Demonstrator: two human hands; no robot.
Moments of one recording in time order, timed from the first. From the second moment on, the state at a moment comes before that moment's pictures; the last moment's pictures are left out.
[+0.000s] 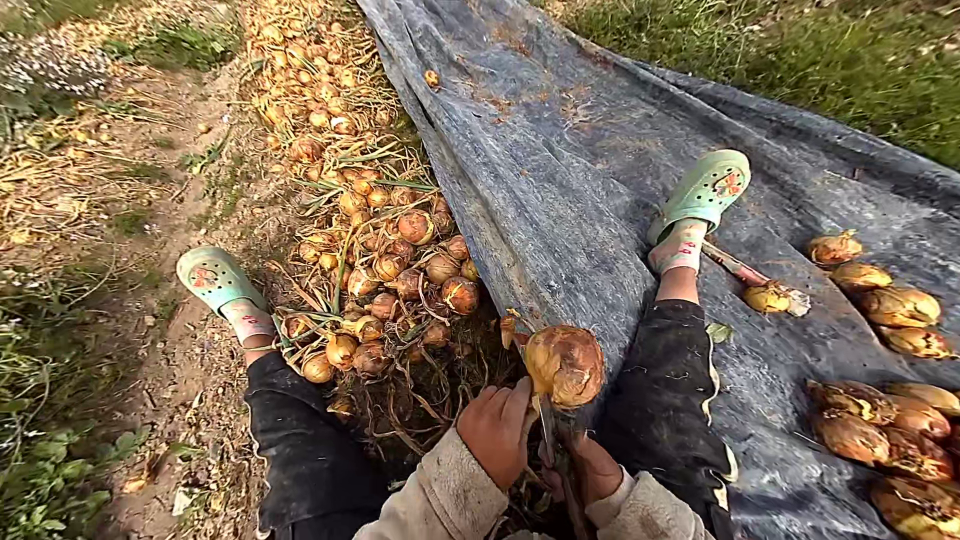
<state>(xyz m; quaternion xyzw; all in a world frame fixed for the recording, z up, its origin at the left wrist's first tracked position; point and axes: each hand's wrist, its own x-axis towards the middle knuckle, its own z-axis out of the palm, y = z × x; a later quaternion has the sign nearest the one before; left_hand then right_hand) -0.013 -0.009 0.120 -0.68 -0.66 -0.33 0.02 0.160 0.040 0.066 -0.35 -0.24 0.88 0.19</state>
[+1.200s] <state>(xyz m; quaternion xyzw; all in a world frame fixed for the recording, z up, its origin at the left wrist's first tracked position) -0.167 0.075 0.075 -0.41 -0.85 0.15 -0.28 0.216 0.066 0.107 -0.51 -0.47 0.60 0.40</state>
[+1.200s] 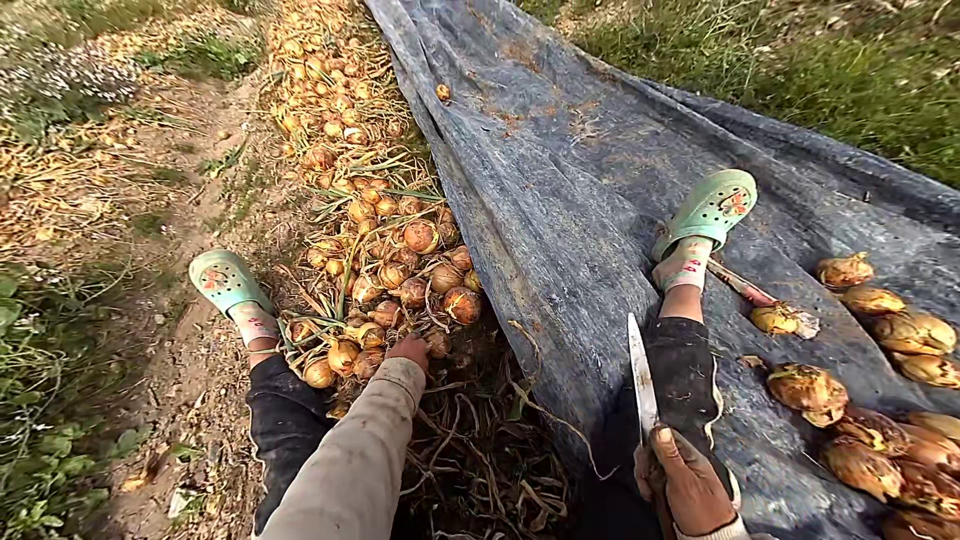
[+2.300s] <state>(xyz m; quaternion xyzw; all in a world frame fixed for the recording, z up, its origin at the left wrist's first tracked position) -0.026 -0.039 0.117 -0.52 -0.69 -0.22 -0.45 0.157 0.036 0.093 -0.48 -0.43 0.77 0.08</state>
